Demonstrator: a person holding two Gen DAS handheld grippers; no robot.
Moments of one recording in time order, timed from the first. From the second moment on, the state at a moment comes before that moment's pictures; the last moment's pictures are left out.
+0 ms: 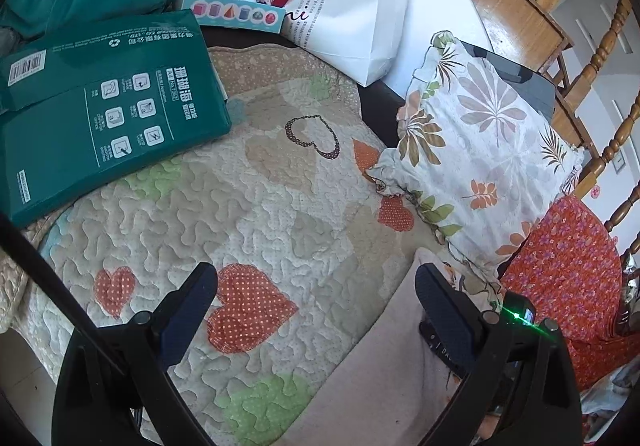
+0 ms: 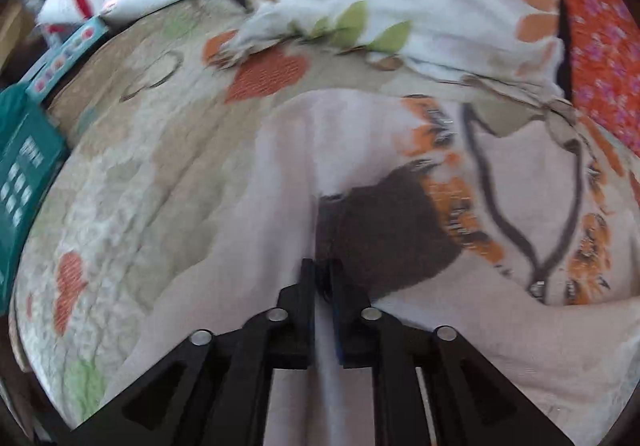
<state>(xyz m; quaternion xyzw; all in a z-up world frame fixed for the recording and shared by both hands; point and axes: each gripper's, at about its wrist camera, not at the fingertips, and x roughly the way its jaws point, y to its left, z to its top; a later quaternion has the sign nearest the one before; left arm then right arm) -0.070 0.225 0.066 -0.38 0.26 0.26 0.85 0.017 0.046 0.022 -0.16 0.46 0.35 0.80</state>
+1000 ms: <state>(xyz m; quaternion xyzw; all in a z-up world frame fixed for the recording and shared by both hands) -0.135 0.277 0.060 -0.43 0.21 0.35 0.81 -0.290 0.019 -0.027 -0.50 0.21 0.56 0.63</state>
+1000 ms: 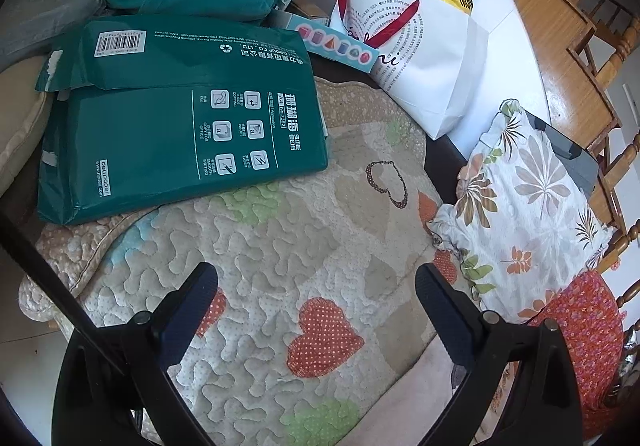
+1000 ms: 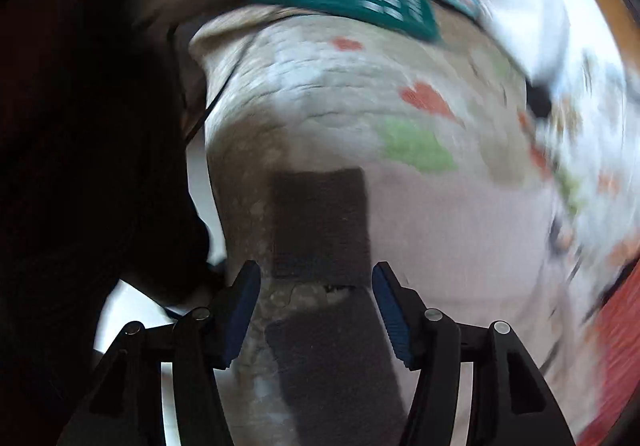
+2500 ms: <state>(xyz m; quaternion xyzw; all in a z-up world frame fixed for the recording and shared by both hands) -0.086 0.246 0.061 -0.41 0.23 0.33 0.82 0.063 0.141 0.007 -0.22 0.41 0.40 0.79</state>
